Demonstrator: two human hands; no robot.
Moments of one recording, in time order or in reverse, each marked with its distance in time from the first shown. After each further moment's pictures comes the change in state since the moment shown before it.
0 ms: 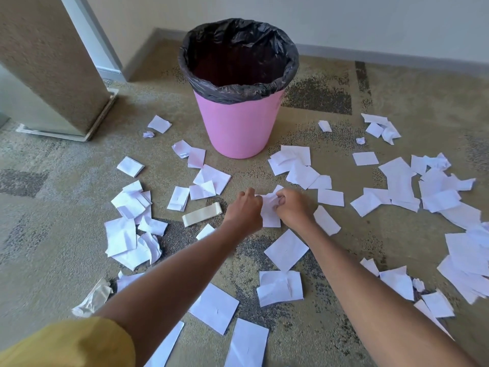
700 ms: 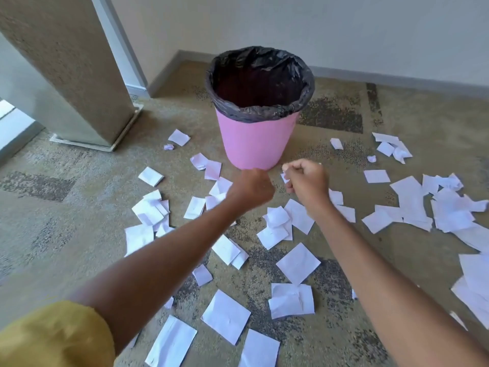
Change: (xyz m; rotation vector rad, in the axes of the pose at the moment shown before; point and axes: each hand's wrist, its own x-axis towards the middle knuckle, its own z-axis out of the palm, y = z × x) left_hand 0.010 -0.016 -0.106 -0.327 0.151 -0.057; right_hand -0.007 -0.087 -0.066 0.621 0.245 -0.115
